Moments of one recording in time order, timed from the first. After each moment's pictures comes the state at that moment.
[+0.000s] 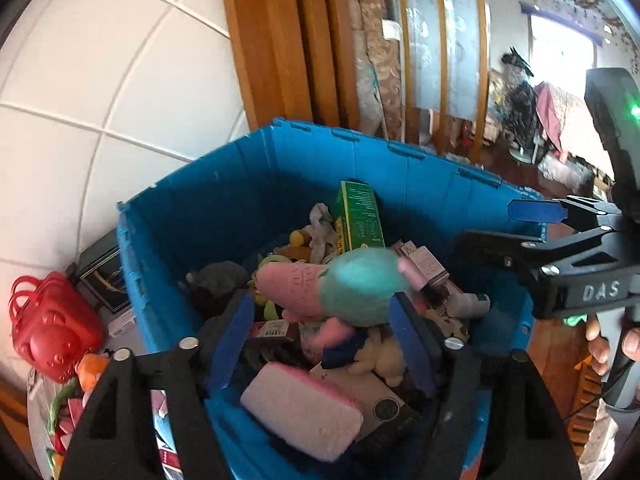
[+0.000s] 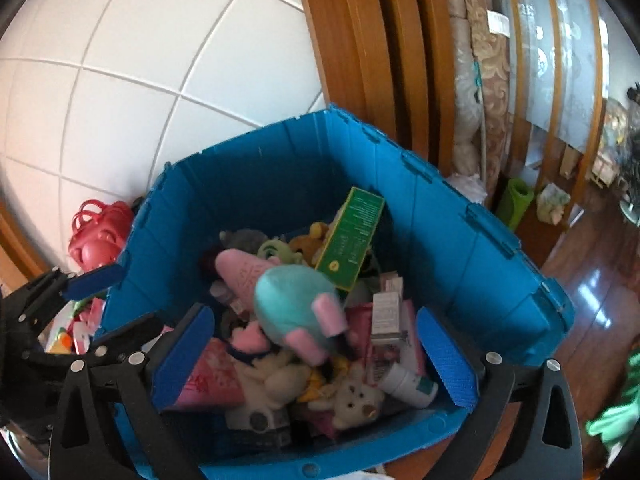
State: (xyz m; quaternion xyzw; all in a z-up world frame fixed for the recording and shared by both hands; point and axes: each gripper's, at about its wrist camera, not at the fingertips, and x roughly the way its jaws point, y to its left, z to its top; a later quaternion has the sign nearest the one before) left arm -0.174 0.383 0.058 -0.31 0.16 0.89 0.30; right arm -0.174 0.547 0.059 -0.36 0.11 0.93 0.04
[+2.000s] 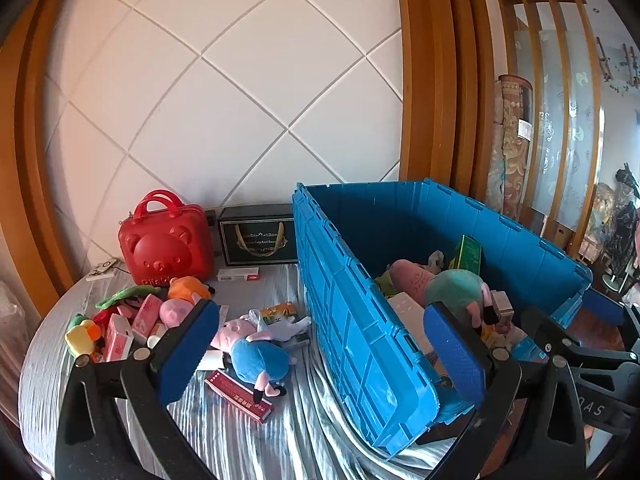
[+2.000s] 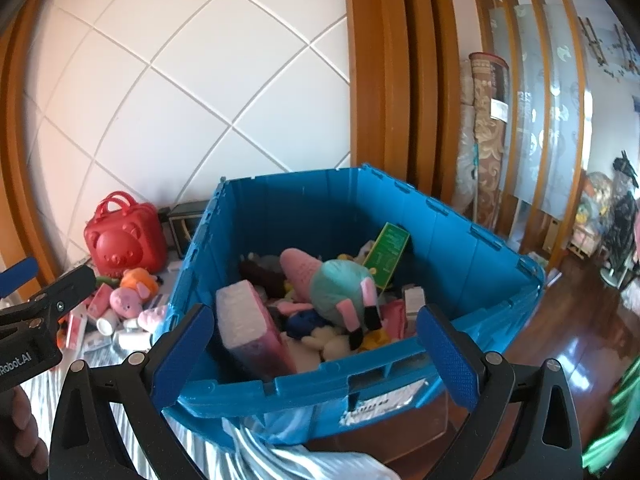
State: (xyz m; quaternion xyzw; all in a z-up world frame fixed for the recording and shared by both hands) left arm -0.066 0.245 0.061 -0.22 0.01 0.97 0.07; right arm -0.069 0.431 0.056 -0.24 0.03 0.97 0.05
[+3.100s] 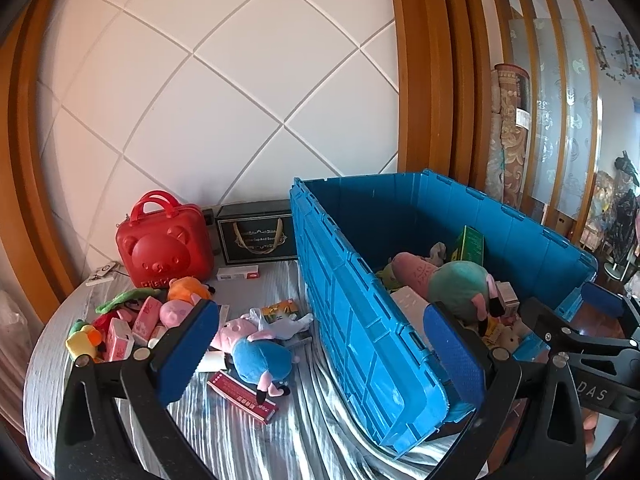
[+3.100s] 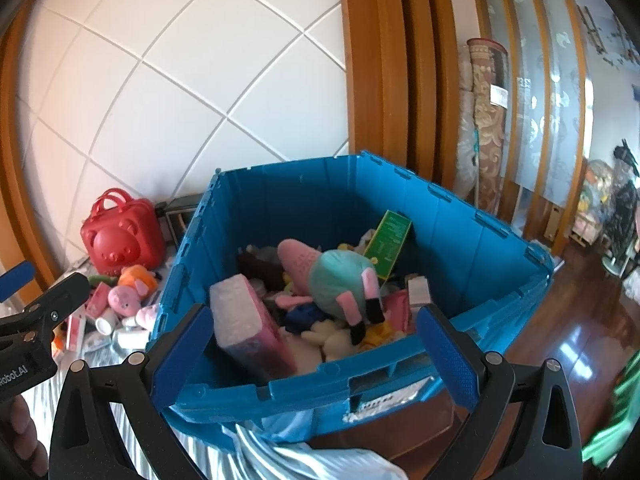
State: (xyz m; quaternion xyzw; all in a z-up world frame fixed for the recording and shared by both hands) left arm -0.073 0.248 0.056 -0.23 0.03 0.97 0.08; right arm -0.082 0.438 0.048 -0.26 0.04 0.96 0.06
